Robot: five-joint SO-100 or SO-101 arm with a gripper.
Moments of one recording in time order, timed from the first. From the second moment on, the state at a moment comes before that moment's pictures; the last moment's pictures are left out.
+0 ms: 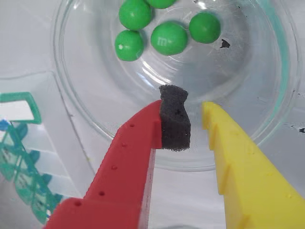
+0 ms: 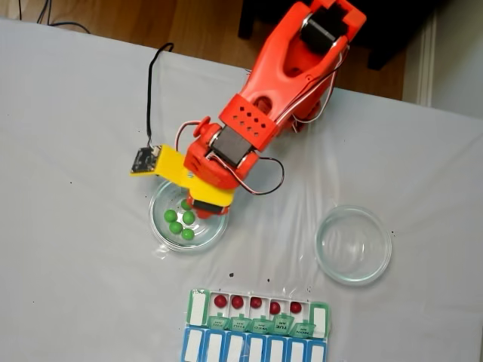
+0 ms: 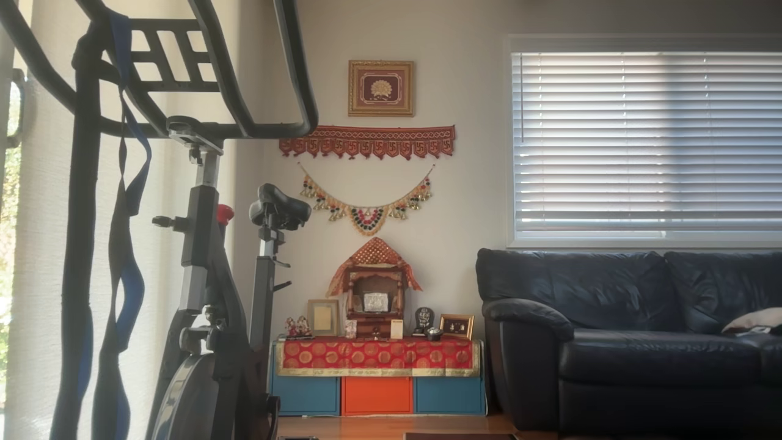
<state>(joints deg) 26.5 126.5 125.6 57.9 -19.1</state>
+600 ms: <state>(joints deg) 29.1 118.8 115.2 65.0 10.5</state>
